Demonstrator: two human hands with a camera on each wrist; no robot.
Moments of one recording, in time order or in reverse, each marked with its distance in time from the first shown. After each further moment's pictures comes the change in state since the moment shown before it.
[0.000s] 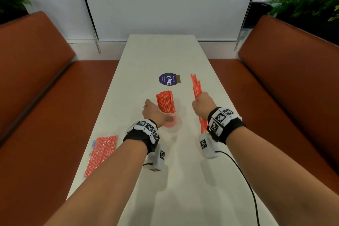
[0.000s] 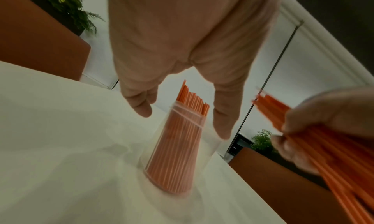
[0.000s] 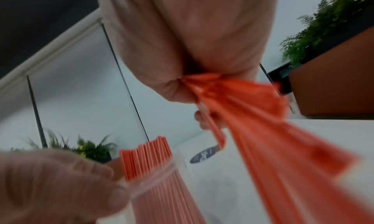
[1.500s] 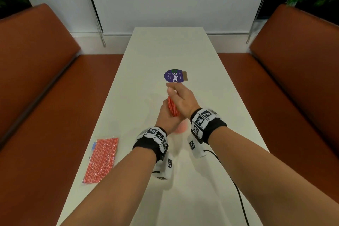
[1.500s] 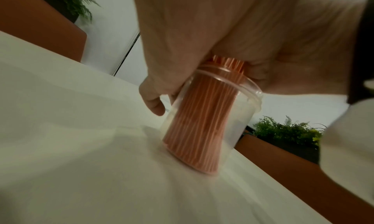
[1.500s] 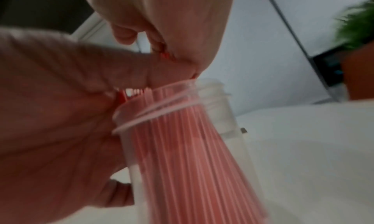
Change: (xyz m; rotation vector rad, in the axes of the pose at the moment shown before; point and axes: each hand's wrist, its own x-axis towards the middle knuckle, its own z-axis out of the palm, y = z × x) left_hand 0.025 -0.013 0.038 -0.394 -0.162 0.281; right_hand 0.034 -0.030 0.059 0.392 -0.064 -0.518
